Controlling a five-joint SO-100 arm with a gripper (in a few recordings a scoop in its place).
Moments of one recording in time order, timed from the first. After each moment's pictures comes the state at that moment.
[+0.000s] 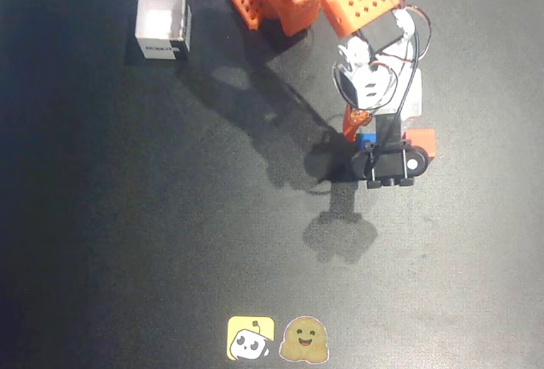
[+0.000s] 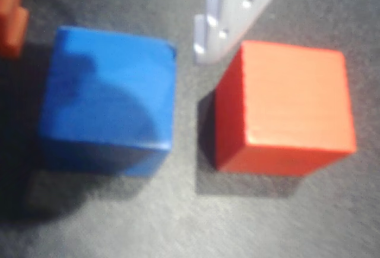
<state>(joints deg) -35.0 105.9 127.7 53.7 126.0</state>
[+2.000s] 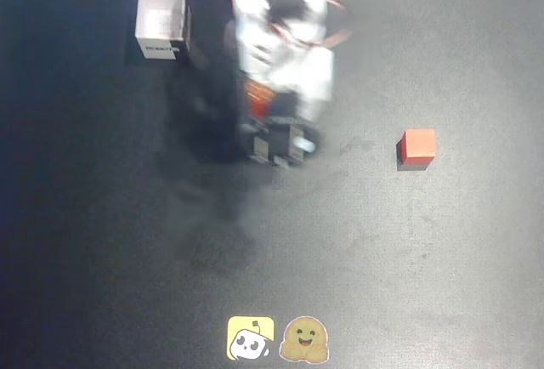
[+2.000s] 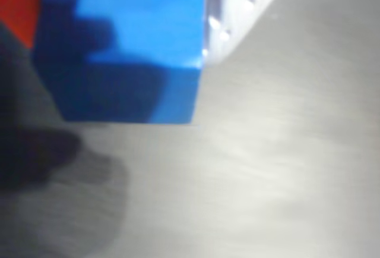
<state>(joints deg) -0.4 129.1 124.8 79.1 97.6</state>
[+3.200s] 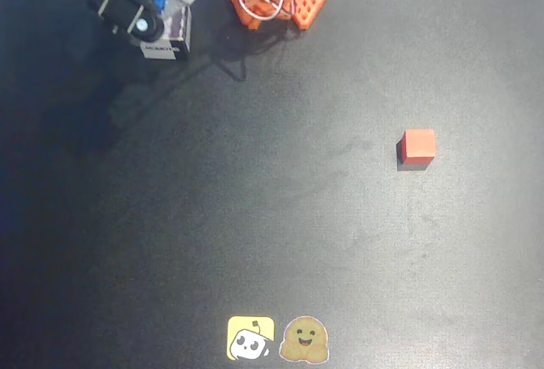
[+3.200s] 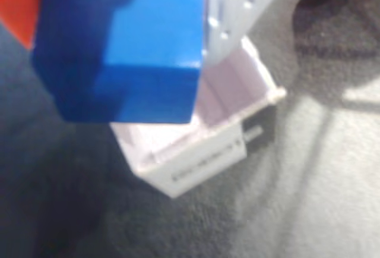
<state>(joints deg) 68.8 152.9 139.4 83.4 52.3</state>
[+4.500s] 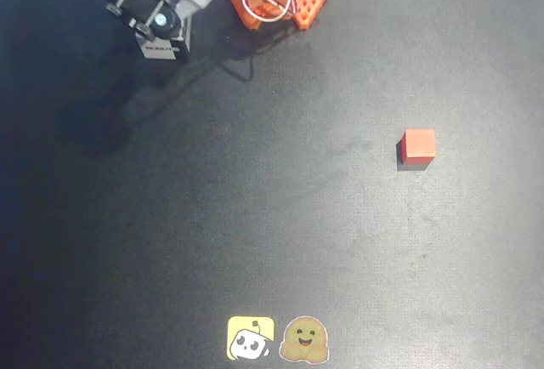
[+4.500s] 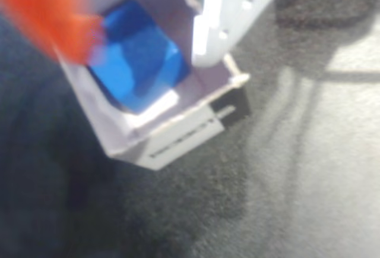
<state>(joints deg) 64.1 165.3 144.6 84.2 57.9</state>
